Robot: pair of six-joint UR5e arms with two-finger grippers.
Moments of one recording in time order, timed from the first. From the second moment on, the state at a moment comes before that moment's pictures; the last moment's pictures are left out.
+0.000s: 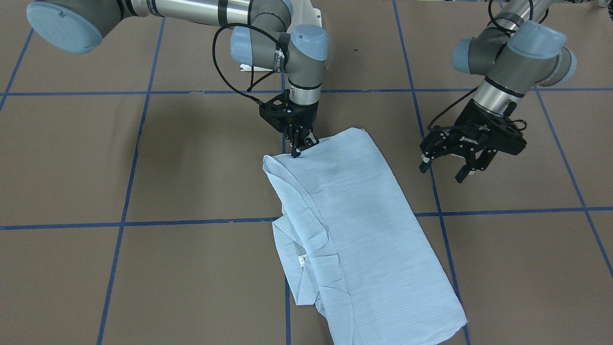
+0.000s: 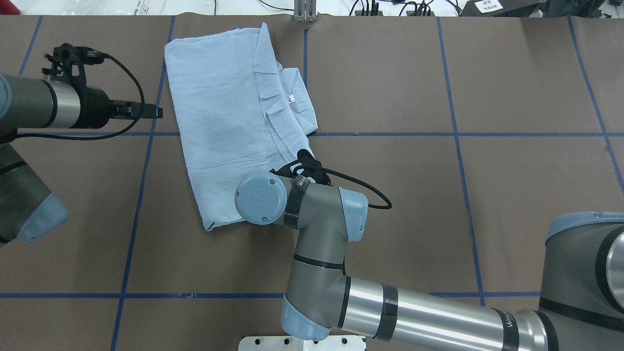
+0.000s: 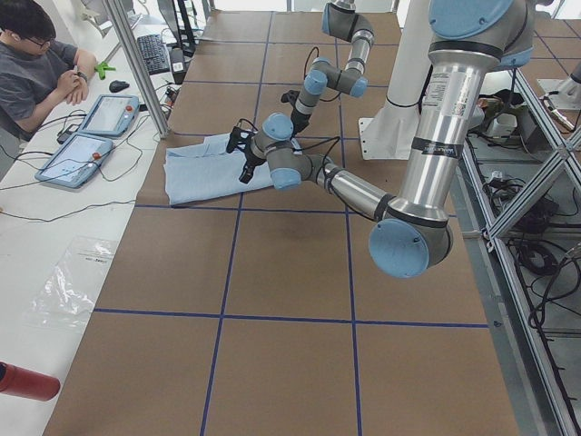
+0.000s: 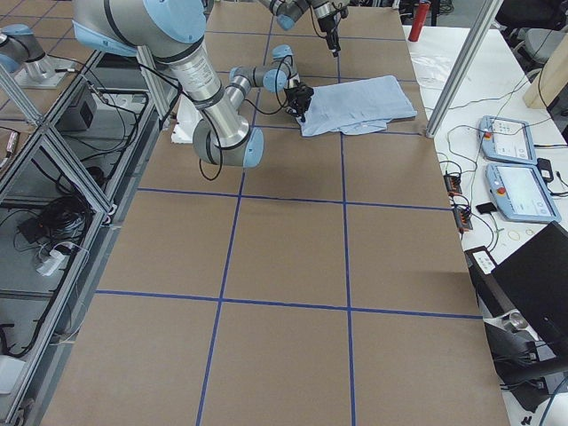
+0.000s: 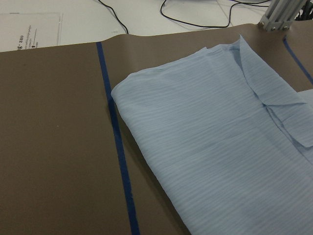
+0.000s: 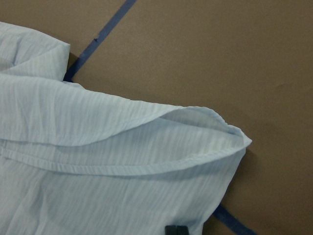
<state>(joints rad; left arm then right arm) -0.80 -1.75 -1.80 -2.35 -1.87 -1.12 0.33 -0.66 1.39 -1.57 1.46 2.26</state>
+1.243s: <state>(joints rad) -0.38 -1.79 -1.86 -2.15 -1.53 -1.77 0.33 -0.66 1.42 -1.57 1.44 2.26</state>
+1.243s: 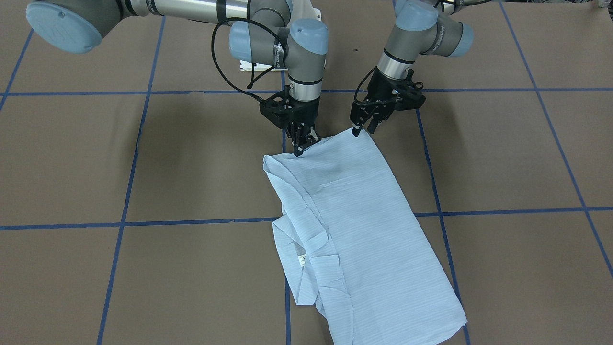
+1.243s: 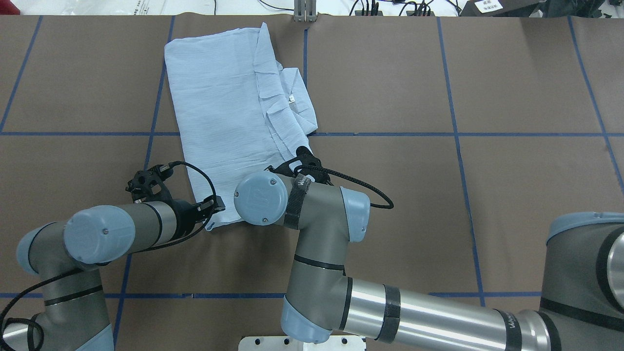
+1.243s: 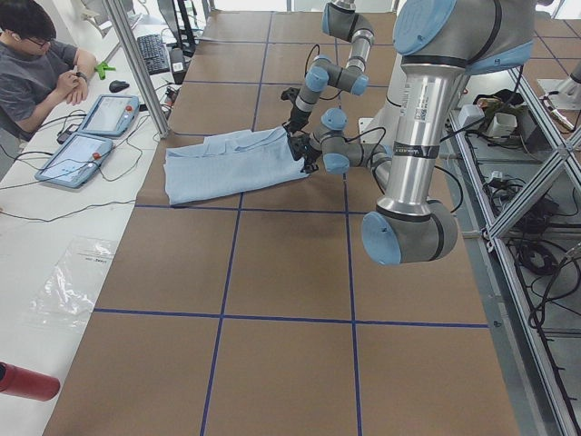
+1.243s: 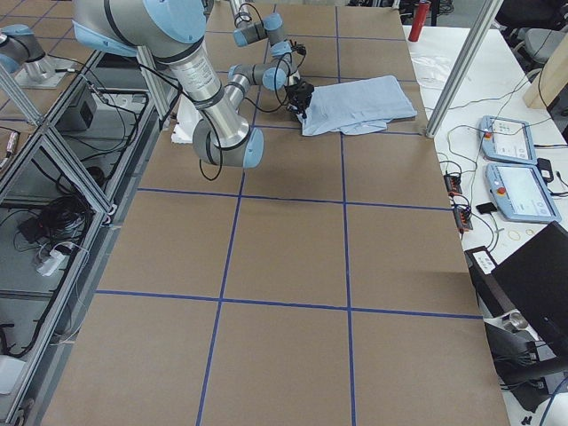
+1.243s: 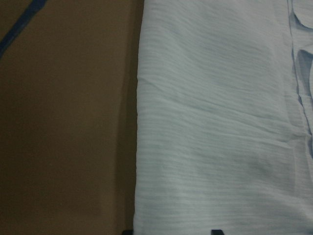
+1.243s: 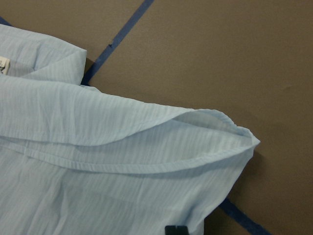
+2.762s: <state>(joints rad) -0.37 -1.81 -1.85 -2.07 -1.55 -1.66 0.33 -0.67 1.42 -1.57 1.43 2.26</state>
